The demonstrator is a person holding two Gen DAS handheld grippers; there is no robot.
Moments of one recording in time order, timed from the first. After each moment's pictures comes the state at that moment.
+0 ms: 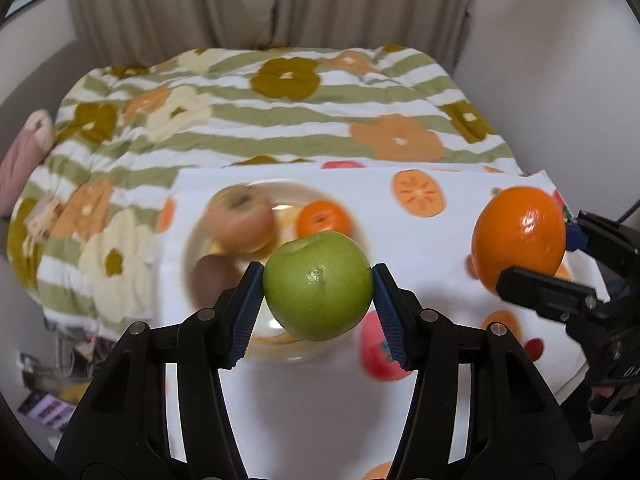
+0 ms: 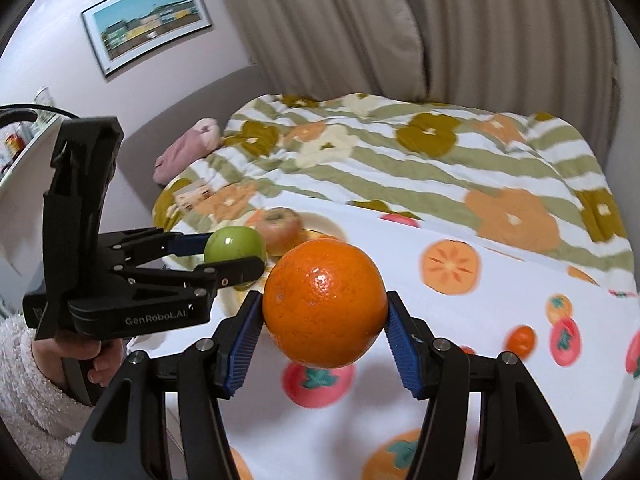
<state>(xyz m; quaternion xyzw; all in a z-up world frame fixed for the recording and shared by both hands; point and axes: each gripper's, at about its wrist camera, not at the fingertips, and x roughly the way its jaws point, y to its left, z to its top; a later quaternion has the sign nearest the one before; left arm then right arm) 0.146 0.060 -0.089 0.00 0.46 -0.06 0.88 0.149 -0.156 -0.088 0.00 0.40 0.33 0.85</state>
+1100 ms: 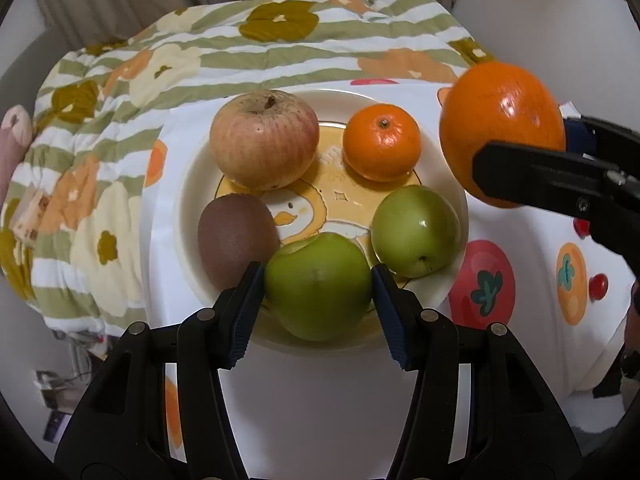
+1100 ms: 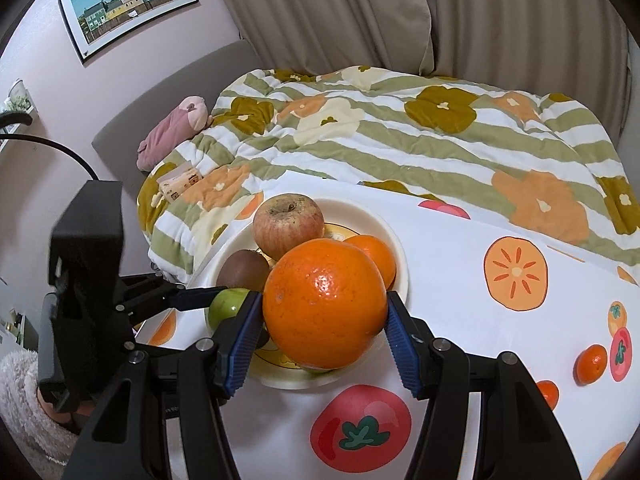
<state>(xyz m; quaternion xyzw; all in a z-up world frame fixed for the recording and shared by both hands) 0.169 0.090 -0.174 0.06 0.53 -0.10 0.84 0.190 -0.094 -0.136 0.00 0.44 0.31 0.84</state>
